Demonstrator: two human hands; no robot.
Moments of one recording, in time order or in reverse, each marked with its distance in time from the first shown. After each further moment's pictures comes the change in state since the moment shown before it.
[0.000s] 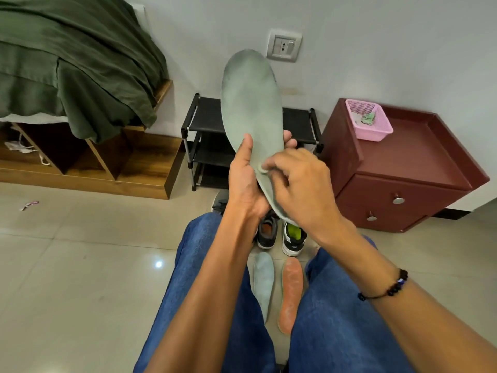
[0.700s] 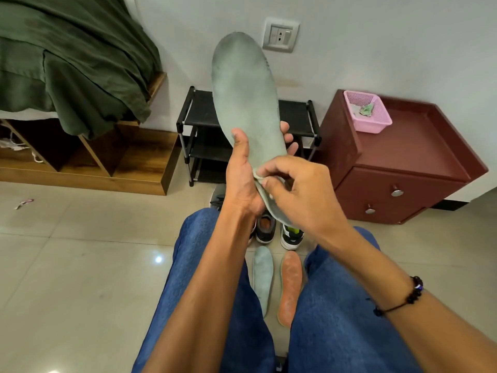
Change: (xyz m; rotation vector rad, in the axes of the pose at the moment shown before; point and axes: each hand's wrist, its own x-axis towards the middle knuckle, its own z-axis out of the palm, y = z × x) left_hand 0.008 -0.006 -0.006 0.019 -0.116 0.096; right_hand -0.010 -0.006 -0.010 0.336 -0.132 0.212
